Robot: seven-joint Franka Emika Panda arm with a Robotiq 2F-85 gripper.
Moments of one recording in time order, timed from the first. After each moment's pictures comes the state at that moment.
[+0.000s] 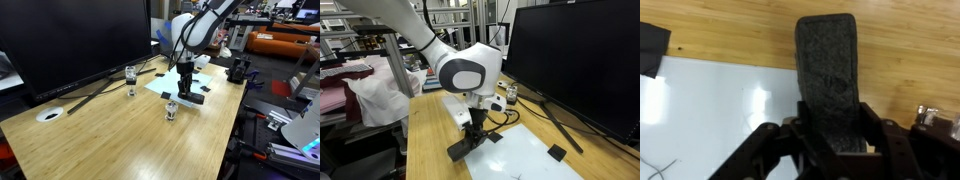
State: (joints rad) arm 0.03 0.32 0.06 -2.23 0.08 2.32 -0.09
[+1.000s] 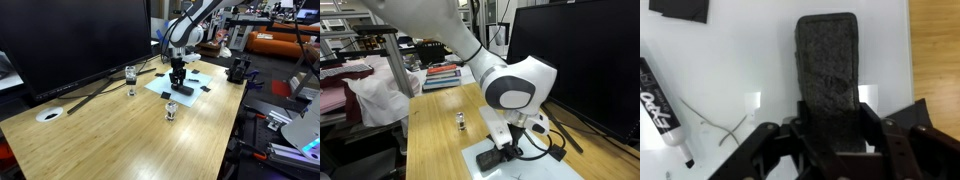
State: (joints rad) arm -0.10 0.57 0.01 -1.90 0.15 2.21 -0.12
